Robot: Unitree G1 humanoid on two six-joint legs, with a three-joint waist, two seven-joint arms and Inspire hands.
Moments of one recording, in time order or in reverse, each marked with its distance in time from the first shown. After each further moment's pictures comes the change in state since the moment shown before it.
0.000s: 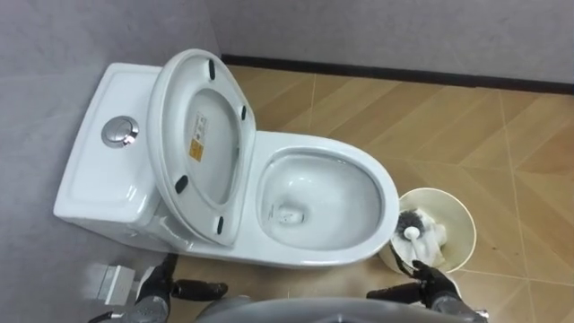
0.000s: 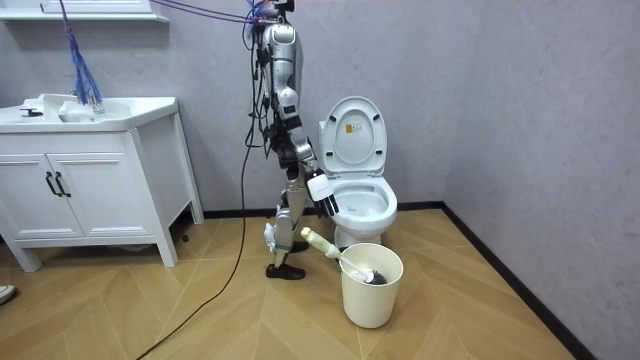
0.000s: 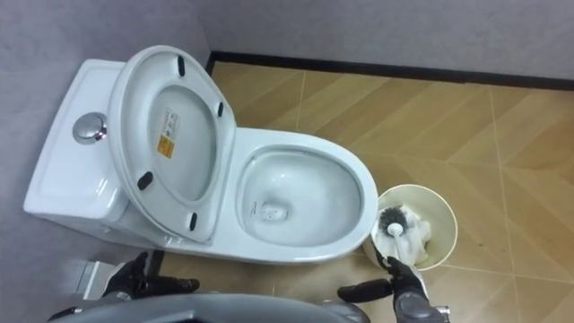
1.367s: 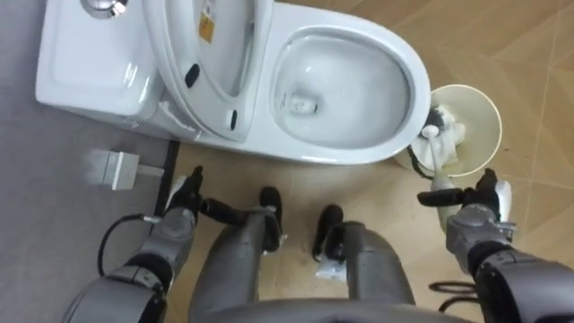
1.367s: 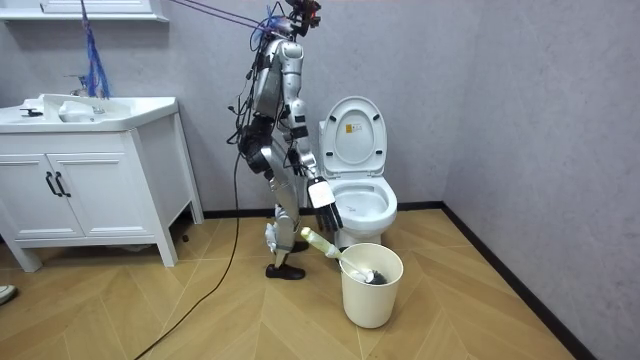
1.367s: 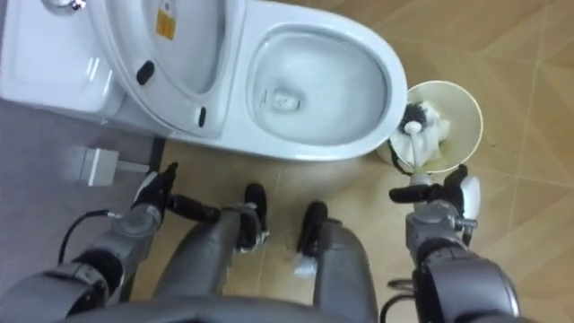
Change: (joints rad) left arm -0.369 0.004 -0.303 0.051 -0.182 -0.034 0.089; right arm -0.434 -0.100 0.030 0.154 0.310 -0.018 -0.371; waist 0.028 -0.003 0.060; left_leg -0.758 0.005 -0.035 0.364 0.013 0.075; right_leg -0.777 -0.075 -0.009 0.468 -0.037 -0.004
